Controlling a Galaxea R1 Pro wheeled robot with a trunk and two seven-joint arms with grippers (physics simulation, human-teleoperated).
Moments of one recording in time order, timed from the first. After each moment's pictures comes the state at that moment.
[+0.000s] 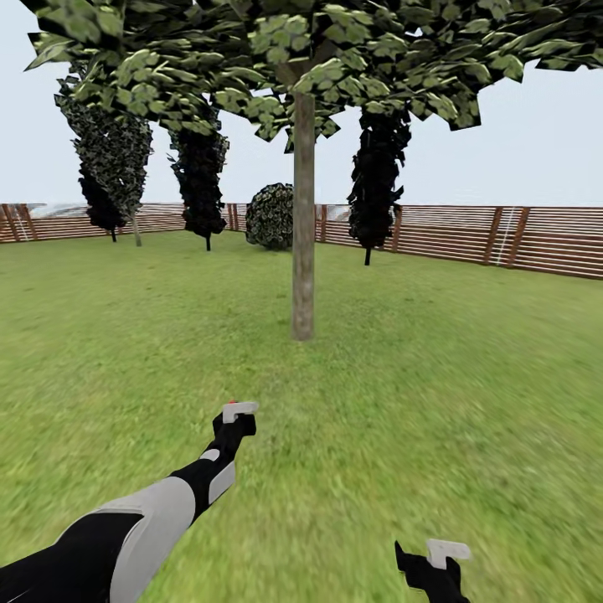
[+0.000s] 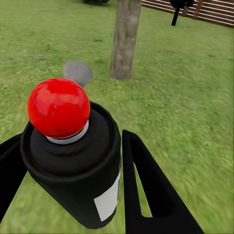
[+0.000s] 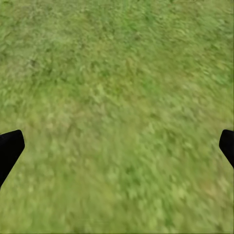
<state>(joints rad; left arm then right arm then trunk) -0.91 -0.12 0.02 -0.03 0.03 -0.45 0.05 -0.34 -0.04 -0.03 -0.35 -0.11 -0.30 0.02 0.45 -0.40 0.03</state>
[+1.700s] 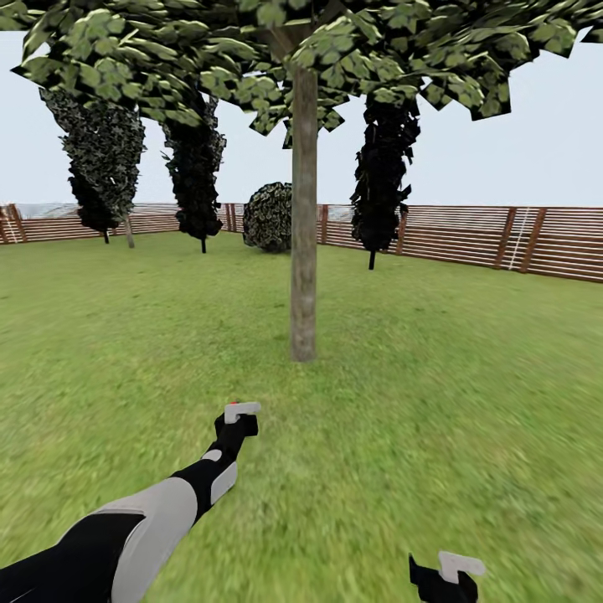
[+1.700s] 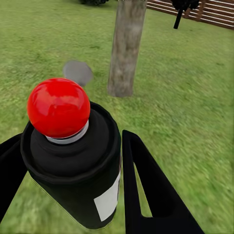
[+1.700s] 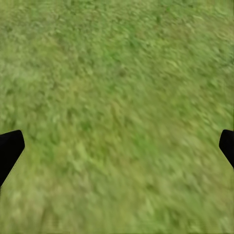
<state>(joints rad) -0.91 -0.13 0.02 -0.03 0.03 -0.44 0.05 -0.34 -0.04 -0.03 -0.29 -0.12 -0.31 -0.09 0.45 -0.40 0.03</state>
